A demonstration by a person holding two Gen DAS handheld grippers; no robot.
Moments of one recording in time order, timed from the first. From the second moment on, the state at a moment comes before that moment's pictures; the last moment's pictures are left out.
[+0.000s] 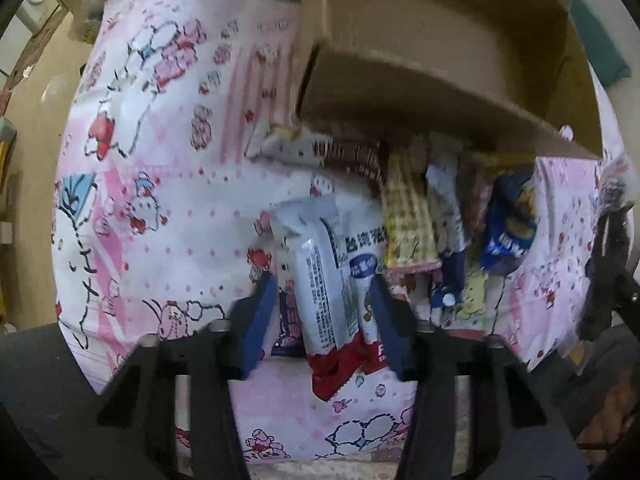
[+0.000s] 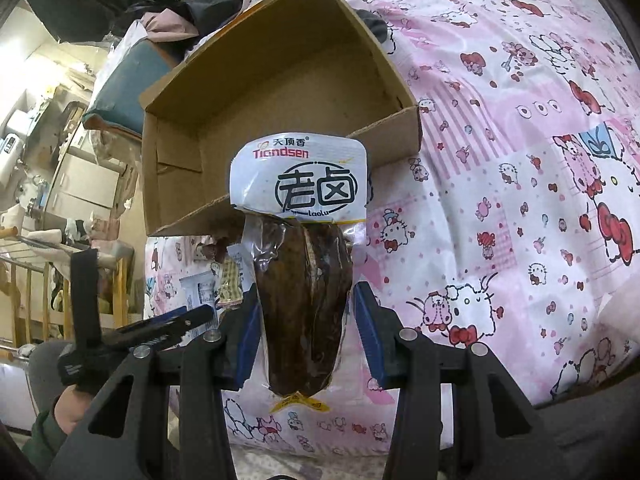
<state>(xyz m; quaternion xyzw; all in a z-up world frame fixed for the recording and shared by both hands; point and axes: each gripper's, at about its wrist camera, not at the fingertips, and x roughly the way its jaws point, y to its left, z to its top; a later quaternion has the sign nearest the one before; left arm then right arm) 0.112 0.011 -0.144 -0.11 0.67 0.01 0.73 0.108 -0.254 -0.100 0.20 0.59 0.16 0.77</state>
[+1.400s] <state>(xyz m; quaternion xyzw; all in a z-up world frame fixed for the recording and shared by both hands) 0.232 0.007 -0.031 -0.12 0.53 -0.04 0.84 0.231 -0.228 -0.058 0.18 0.51 0.16 0.82</state>
